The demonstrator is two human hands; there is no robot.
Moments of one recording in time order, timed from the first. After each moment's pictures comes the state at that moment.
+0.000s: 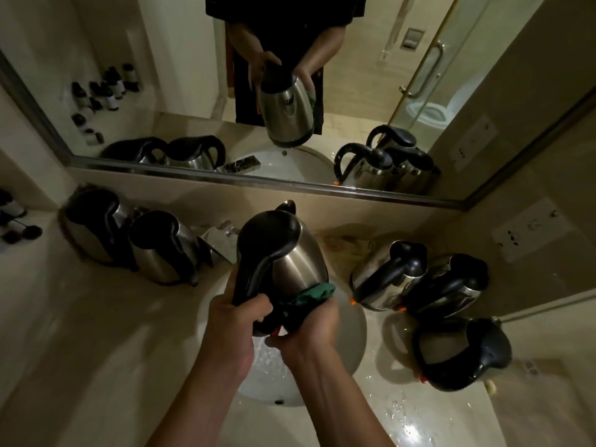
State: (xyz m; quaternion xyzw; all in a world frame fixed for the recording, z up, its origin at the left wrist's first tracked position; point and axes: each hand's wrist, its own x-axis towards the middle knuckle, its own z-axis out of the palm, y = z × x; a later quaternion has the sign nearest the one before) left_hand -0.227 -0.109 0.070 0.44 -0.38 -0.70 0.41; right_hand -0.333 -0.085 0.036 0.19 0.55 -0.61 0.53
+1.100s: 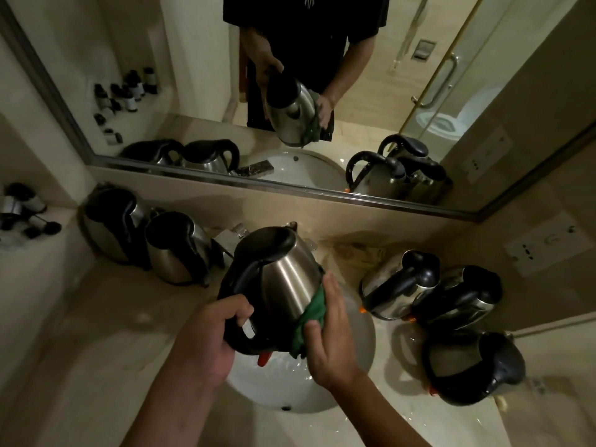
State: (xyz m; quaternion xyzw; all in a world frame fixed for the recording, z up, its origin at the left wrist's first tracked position) left_hand -0.180 -0.130 0.075 0.42 -0.24 -0.79 0.37; right_hand -0.364 -0.043 -0.007 -0.57 0.70 -0.40 0.17
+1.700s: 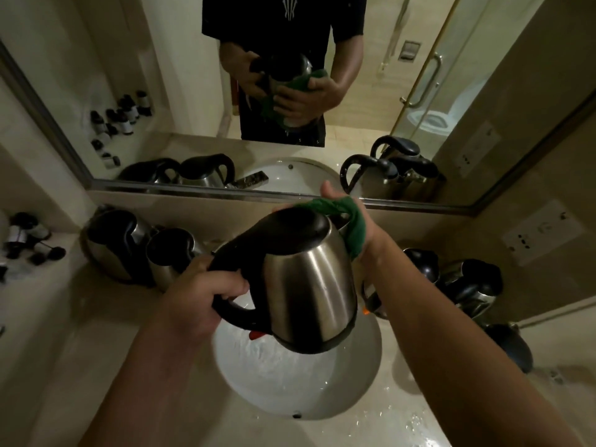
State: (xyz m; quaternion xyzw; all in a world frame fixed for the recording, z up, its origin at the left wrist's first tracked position) left_hand -0.172 -0.181 0.114 0.31 -0.45 -0.77 0.32; right_hand -0.424 -0.171 0.150 -0.34 0.53 -0.49 0.60
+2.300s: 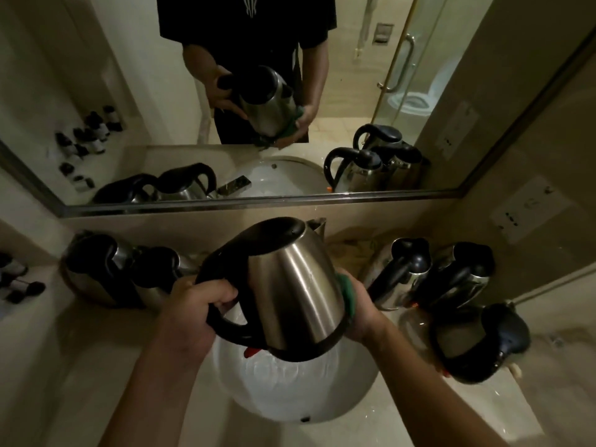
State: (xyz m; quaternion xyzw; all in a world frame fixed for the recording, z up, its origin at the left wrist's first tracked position) left_hand -0.191 -0.189 0.106 0.40 -0.37 -0.77 0.33; right_hand -0.423 -0.087 0.054 -0.13 0.61 -0.51 0.59
